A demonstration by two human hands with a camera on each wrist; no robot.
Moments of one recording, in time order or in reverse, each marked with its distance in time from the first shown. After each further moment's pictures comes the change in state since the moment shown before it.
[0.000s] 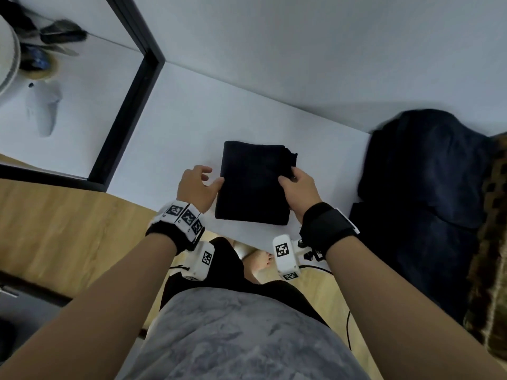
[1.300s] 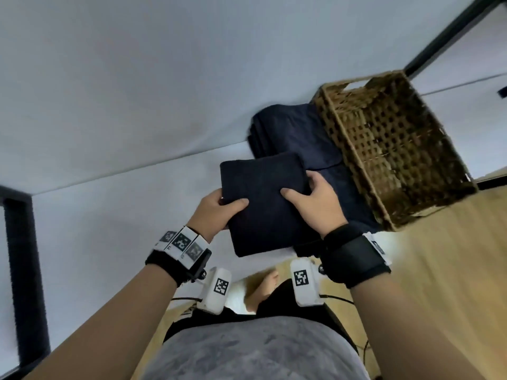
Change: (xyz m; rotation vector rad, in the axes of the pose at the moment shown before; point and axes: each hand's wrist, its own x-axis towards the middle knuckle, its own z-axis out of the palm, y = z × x) left_hand -0.052 0.169 0.030 -0.371 -0.879 0.207; right_hand -0.138 -0.012 -0.121 0.087 0.710 -0.015
